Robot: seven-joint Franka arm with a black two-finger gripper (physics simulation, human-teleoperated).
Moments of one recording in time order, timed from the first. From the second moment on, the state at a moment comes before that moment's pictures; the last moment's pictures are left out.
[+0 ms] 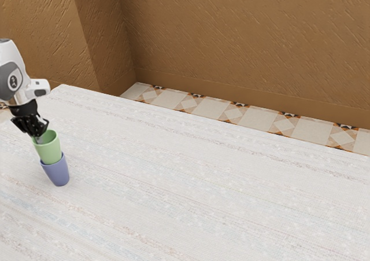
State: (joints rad) arm 0.28 0.05 0.24 -2.10 0.02 2.15 0.37
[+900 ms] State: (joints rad) arm 0.26 -0.08 0.23 -2.11 -0.02 2.08 0.39
